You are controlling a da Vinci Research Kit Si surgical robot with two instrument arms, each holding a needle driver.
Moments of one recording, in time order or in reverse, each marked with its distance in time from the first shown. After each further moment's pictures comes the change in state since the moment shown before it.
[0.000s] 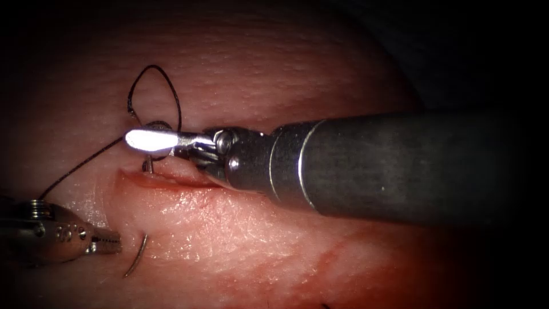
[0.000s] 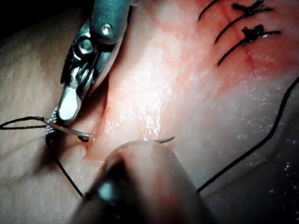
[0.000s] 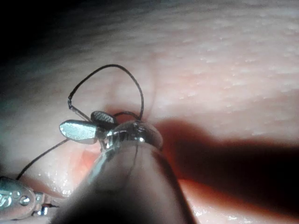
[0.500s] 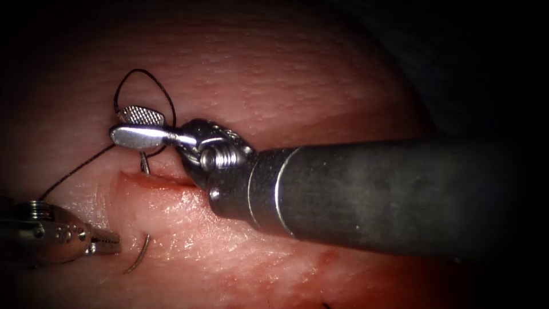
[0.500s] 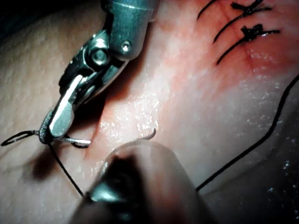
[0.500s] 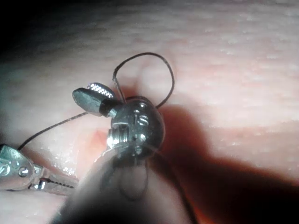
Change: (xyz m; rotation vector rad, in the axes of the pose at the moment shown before) right arm 0.000 0.001 0.000 -0.107 0.051 -0.297; left arm 0.000 0.000 0.000 0.000 0.000 -0.002
